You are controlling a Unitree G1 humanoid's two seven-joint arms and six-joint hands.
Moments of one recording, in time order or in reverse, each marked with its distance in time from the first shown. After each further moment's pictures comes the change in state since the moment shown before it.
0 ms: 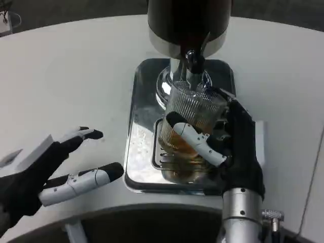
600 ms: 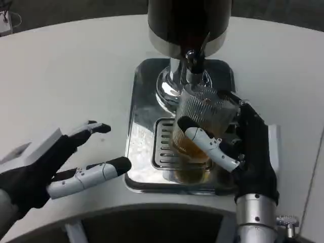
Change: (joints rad) left arm -0.056 0.000 -0.036 0.022 0.001 0.001 0.000; right arm 0.061 -0.024 -0.037 -0.067 -0.006 0.000 0.063
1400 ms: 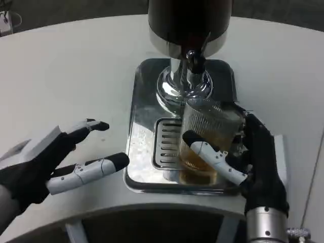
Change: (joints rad) left arm -0.035 0.000 -0.005 0.041 0.000 -0.001 0.000; right arm 0.092 -0.026 -0.016 -0.048 -0.044 -0.028 0.046
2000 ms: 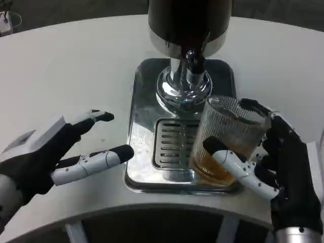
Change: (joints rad) left arm -0.052 0.000 -0.016 0.023 0.001 -0.012 0.000; right arm 0.208 -0.012 -0.027 -0.283 0.037 -0.040 0.144
